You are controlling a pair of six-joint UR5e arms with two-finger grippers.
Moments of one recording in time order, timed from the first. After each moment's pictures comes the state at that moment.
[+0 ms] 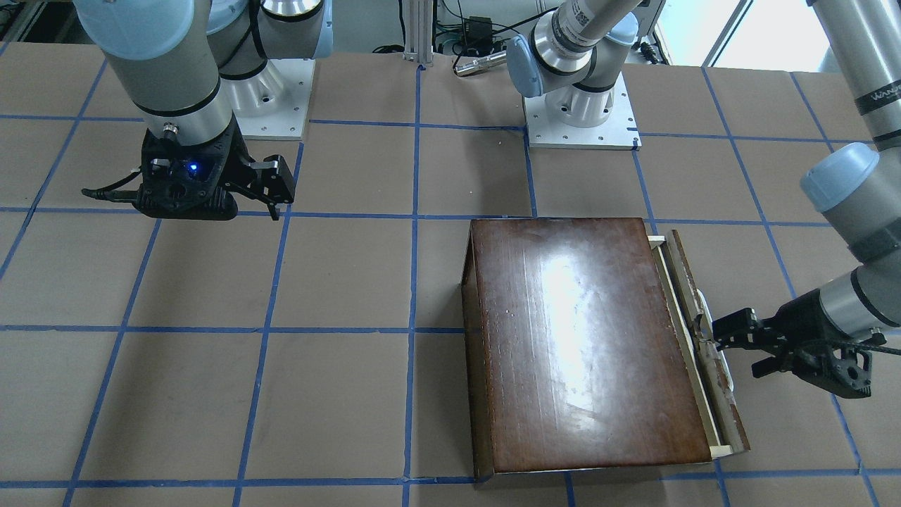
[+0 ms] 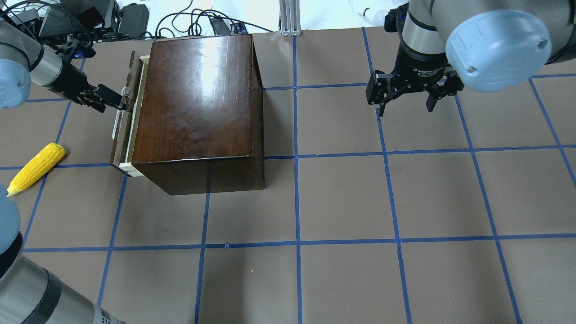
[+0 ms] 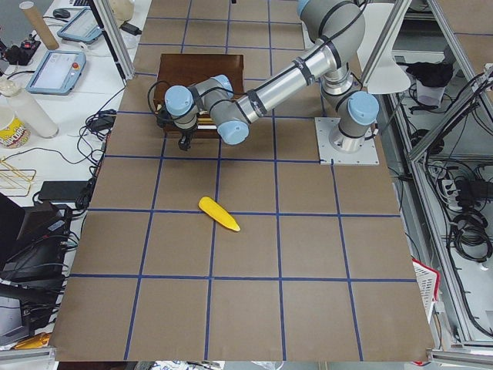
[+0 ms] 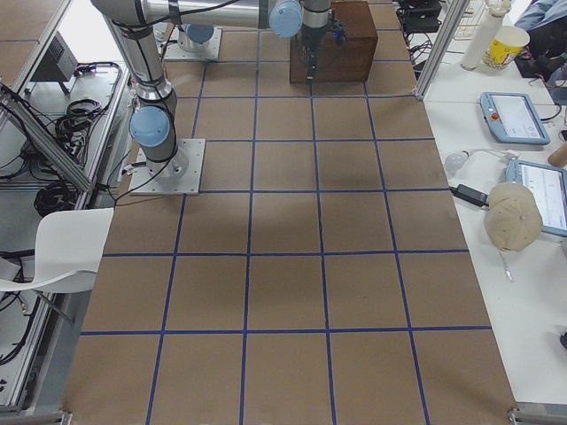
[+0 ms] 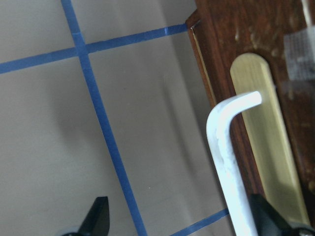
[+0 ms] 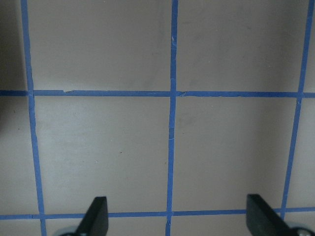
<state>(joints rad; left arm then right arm) -1.10 -2.03 -1.53 -1.25 1.28 0.76 1.65 -1.48 1.58 -1.63 -1.63 0.06</state>
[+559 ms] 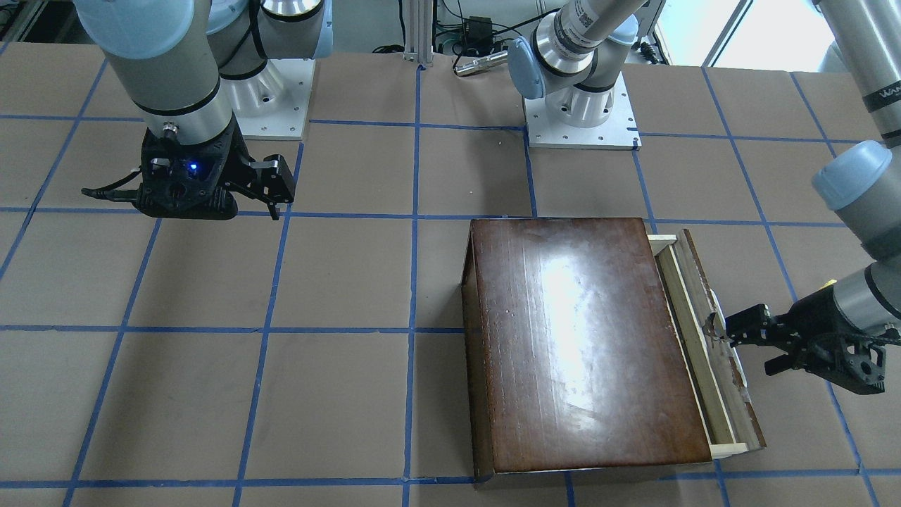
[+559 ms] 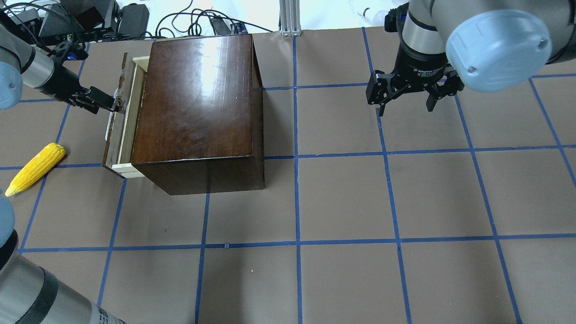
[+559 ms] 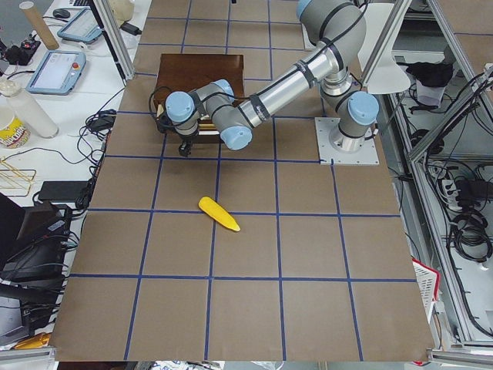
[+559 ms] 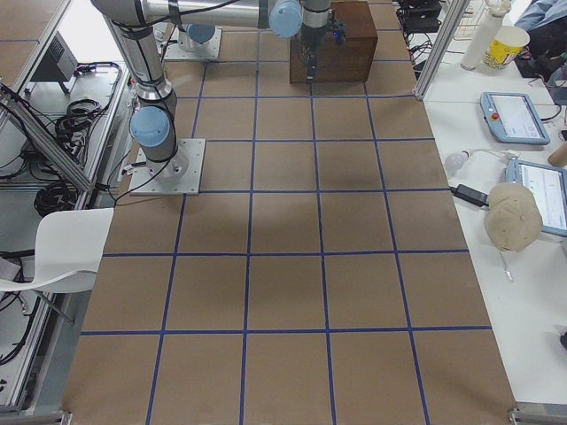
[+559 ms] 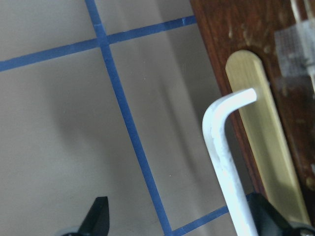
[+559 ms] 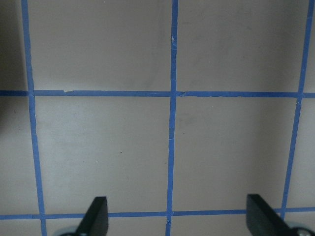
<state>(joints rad) -1.07 -2.03 -1.53 -1.25 1.29 0.81 1.65 -1.48 1.58 -1.62 -1.63 0.06</state>
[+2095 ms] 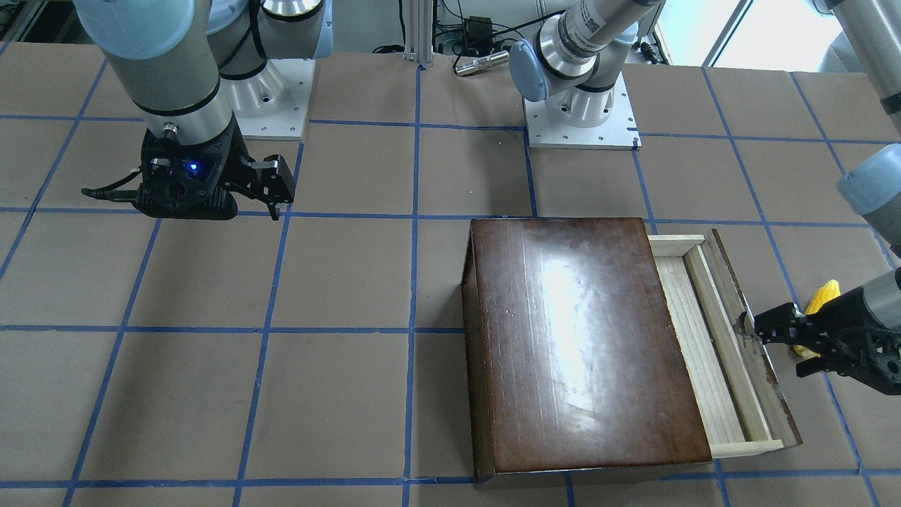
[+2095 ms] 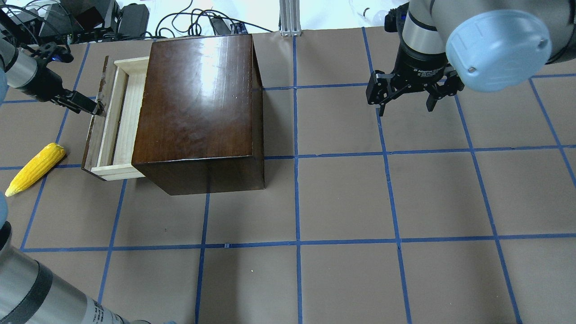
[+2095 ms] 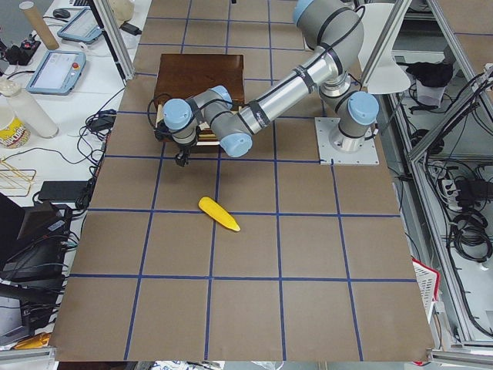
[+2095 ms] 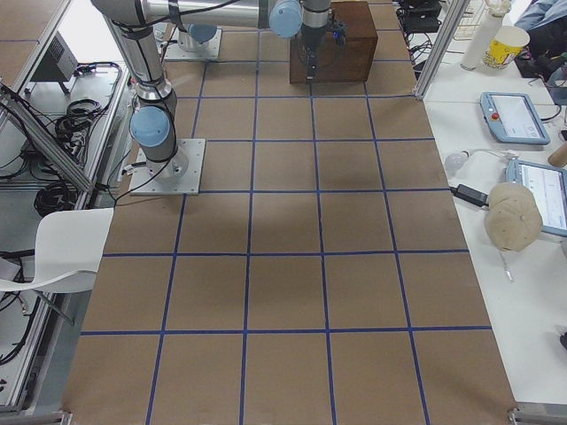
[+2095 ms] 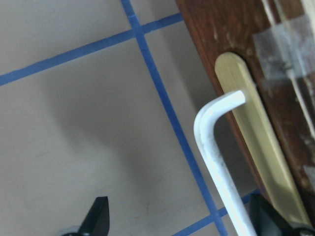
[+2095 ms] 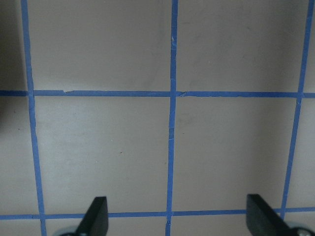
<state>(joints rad) -1.03 -2.06 -1.48 -1.26 1.35 0.94 1.65 -1.48 1.58 -1.63 -1.63 0.06</state>
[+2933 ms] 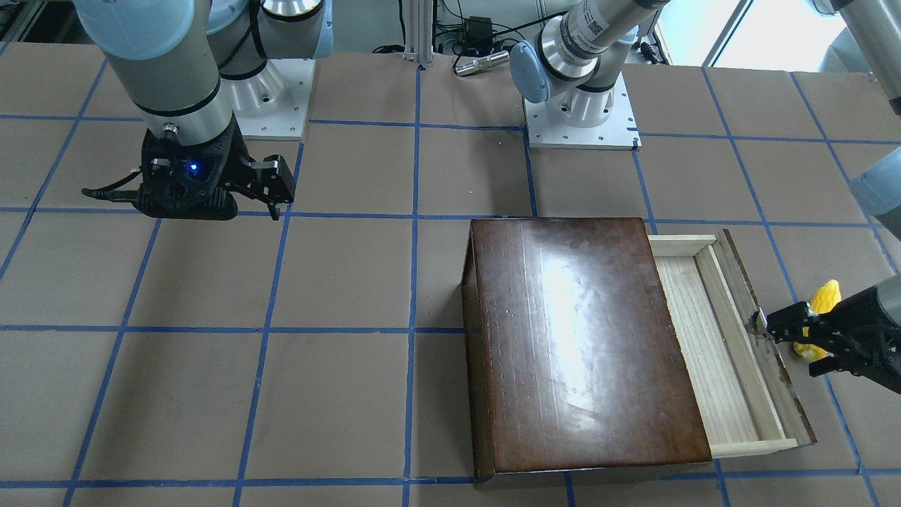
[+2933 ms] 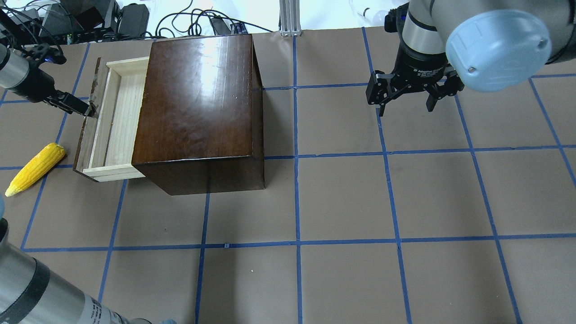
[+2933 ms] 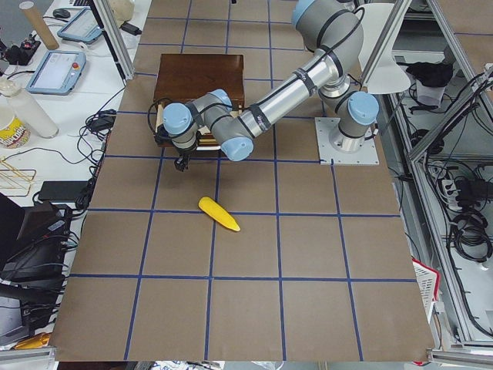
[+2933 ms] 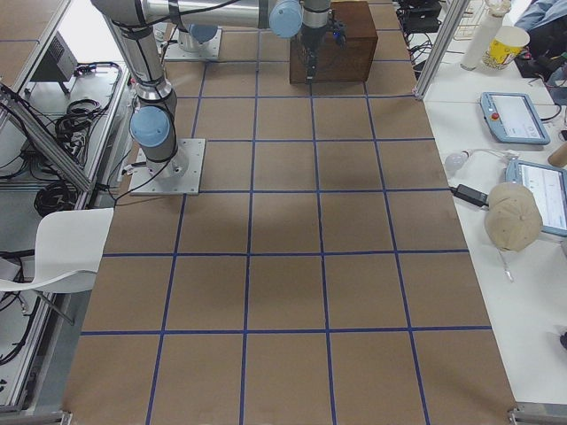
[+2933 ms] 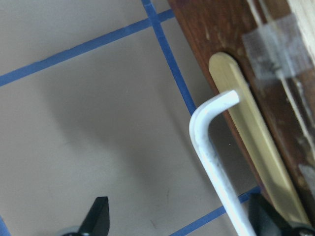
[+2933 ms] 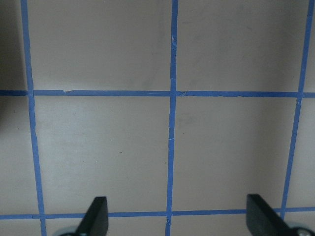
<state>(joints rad) -1.01 -2.07 -1.46 -1.27 1.37 0.97 1.65 -1.48 1.58 -1.62 -1.63 0.06</state>
